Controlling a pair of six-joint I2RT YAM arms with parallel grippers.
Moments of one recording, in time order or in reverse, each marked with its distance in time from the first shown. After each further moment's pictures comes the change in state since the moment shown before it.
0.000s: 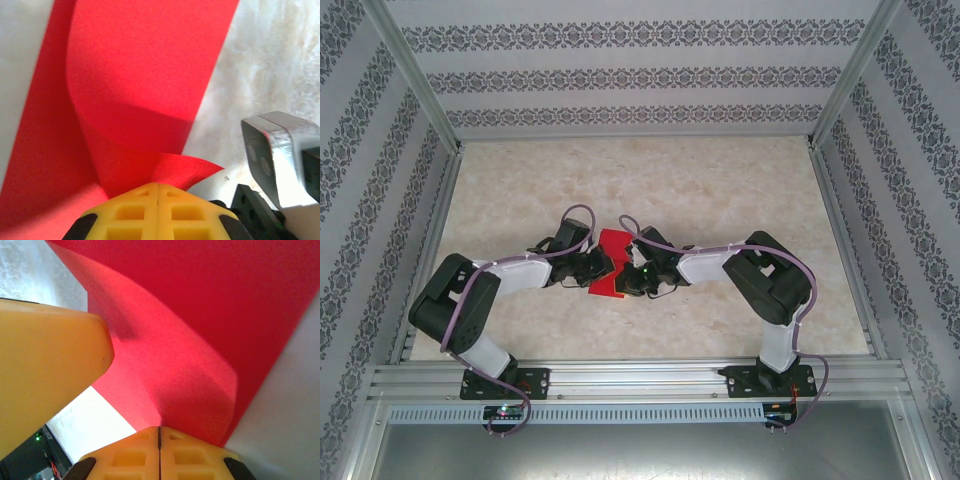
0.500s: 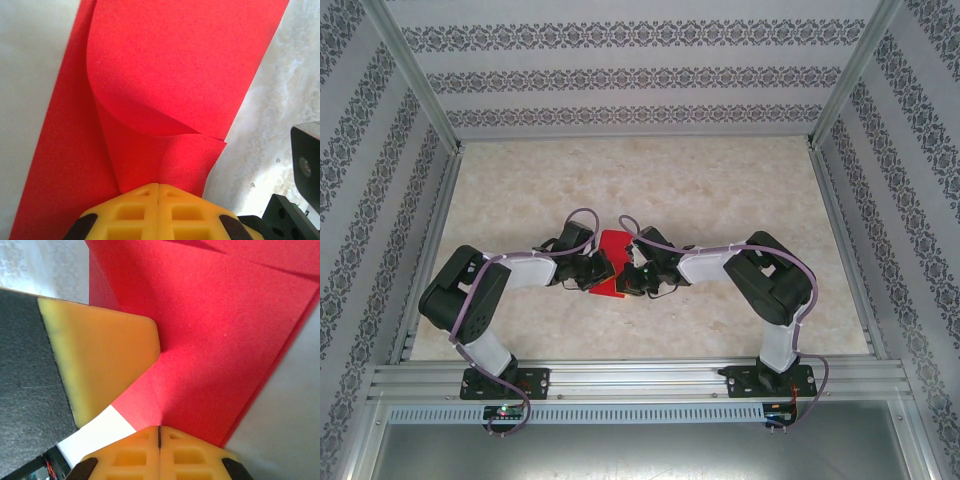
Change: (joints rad) left arm 0.002 0.075 0.016 -0.013 -0.006 0.016; right arm -0.002 -0.005 -0.002 -0.015 0.011 -0.029
